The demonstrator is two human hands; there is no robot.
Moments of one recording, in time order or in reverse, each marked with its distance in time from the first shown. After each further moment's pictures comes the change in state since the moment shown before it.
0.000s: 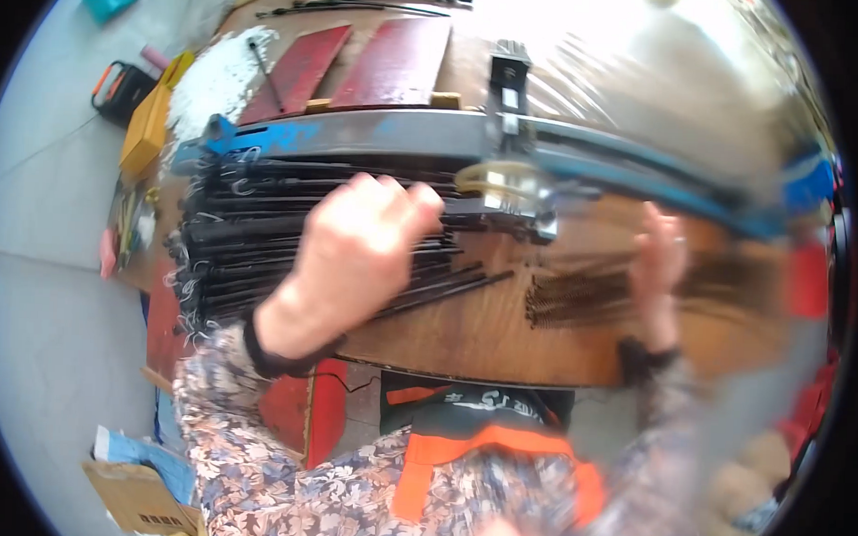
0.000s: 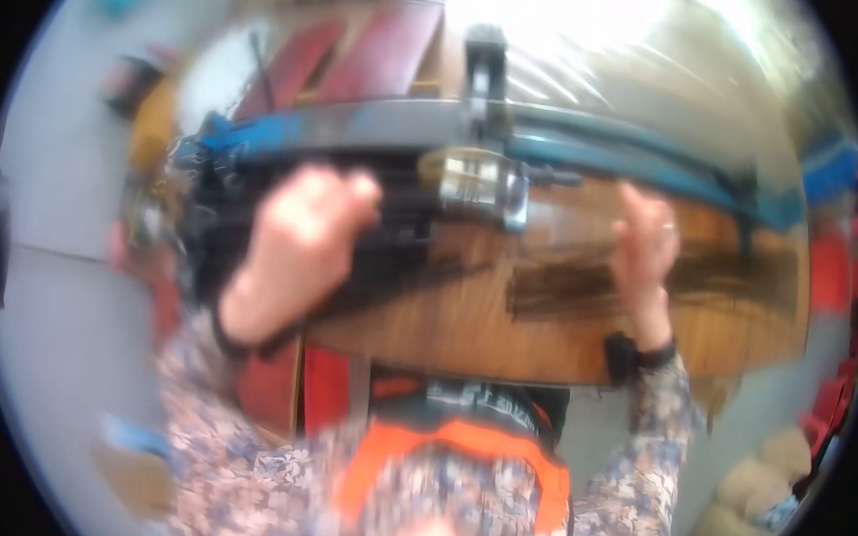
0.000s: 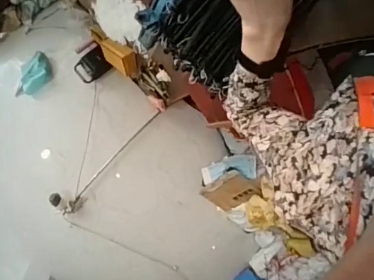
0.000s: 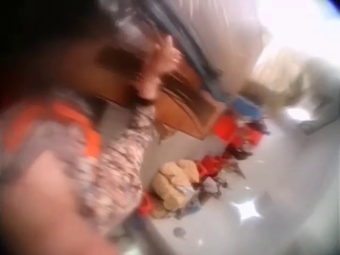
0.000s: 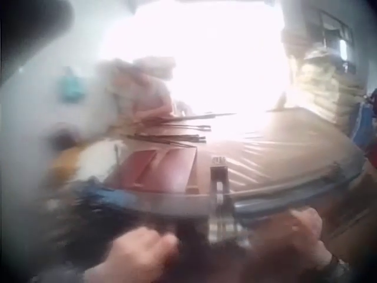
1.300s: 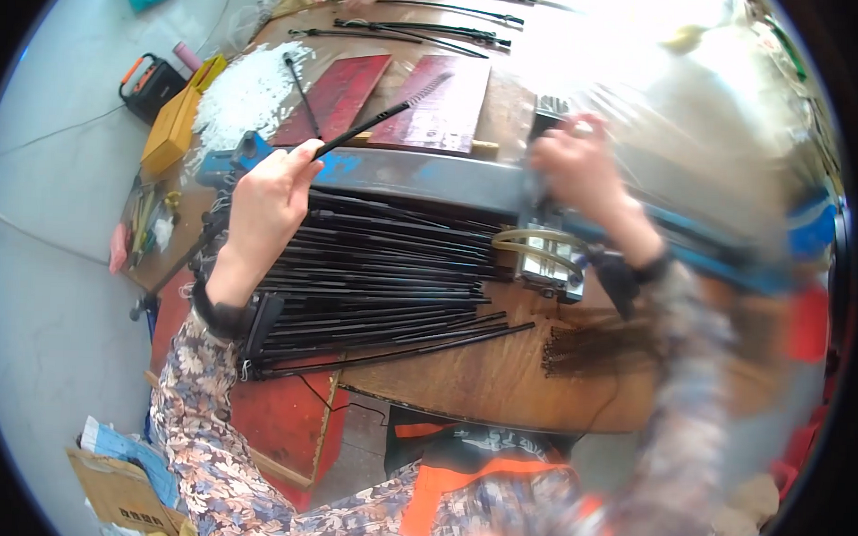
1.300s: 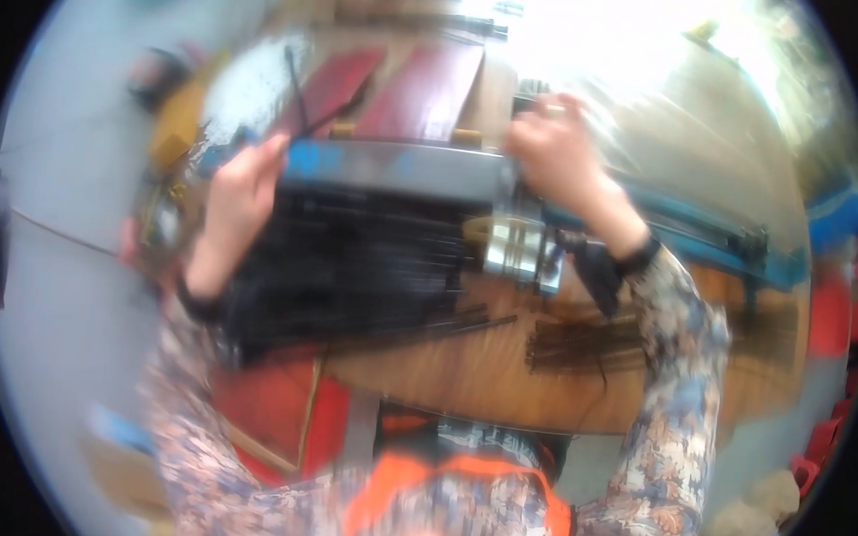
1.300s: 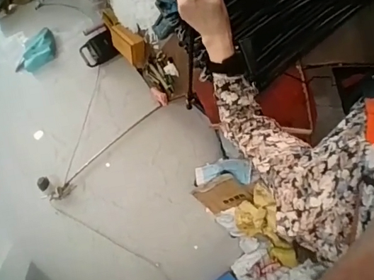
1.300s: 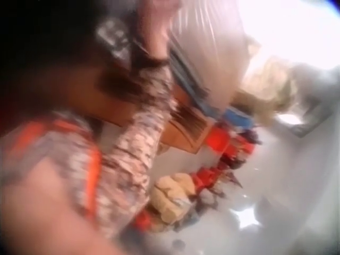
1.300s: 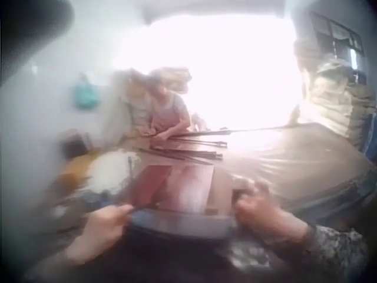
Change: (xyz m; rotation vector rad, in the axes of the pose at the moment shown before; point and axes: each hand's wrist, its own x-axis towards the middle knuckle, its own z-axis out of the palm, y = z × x) left_hand -0.038 -0.140 -0.030 0.111 0.109 -0.385; right_hand 0.160 -0.010 0.148 -0.086 -0.367 -0.338
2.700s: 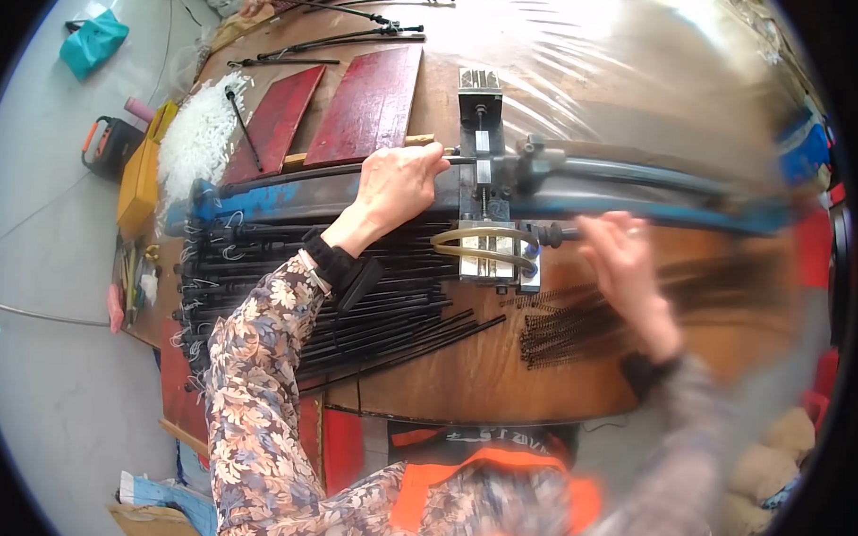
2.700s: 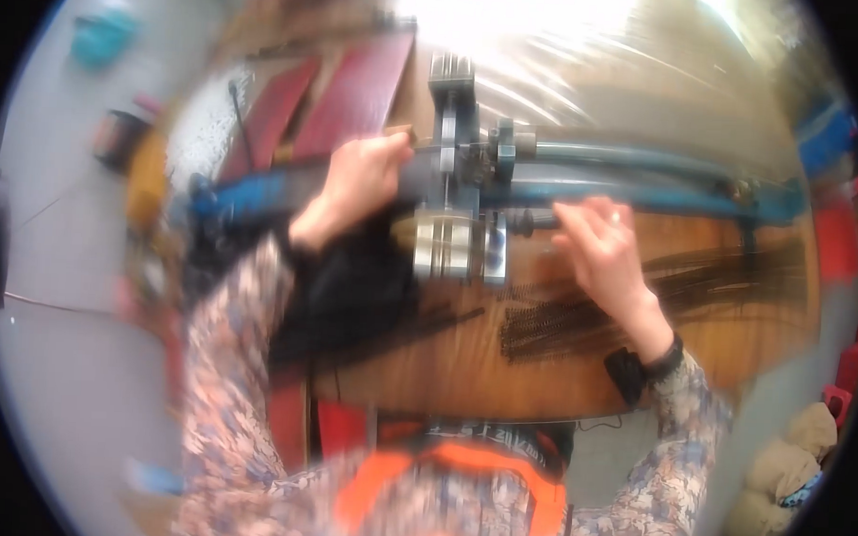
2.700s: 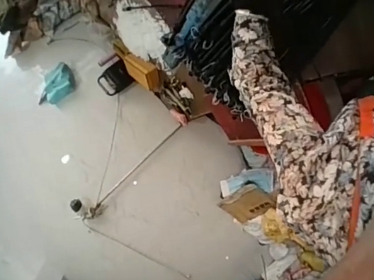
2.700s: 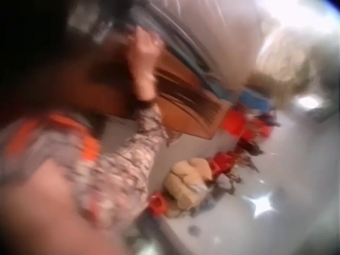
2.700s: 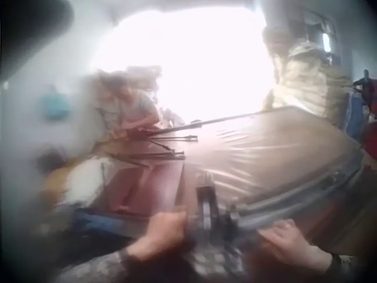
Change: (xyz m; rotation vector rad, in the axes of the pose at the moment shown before) left_hand 0.069 0.101 0.179 -0.256 -0.228 0.234; right_hand -0.159 -0.027 -0.070 0.322 0.005 0.379
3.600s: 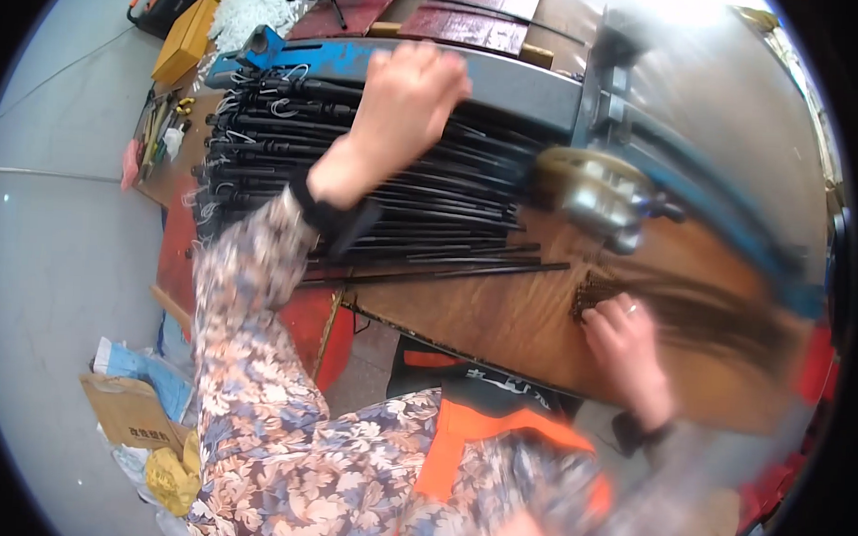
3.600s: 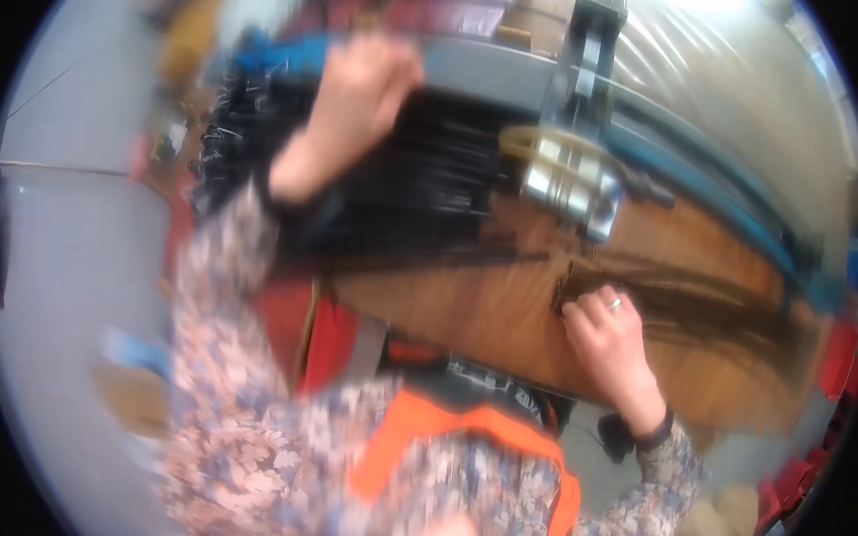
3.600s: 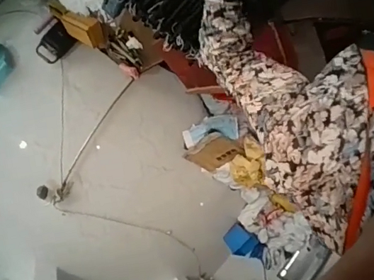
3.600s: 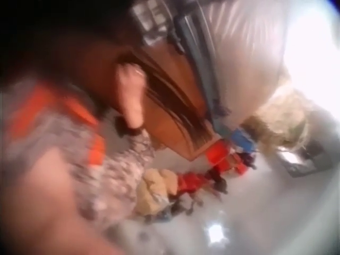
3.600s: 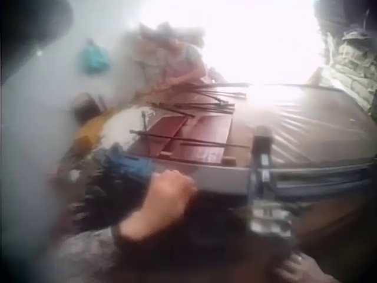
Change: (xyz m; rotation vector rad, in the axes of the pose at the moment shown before) left_hand -0.096 -0.020 -0.066 0.288 0.192 -0.010; right_hand -0.056 -0.088 0.002 0.200 -0.463 -0.170
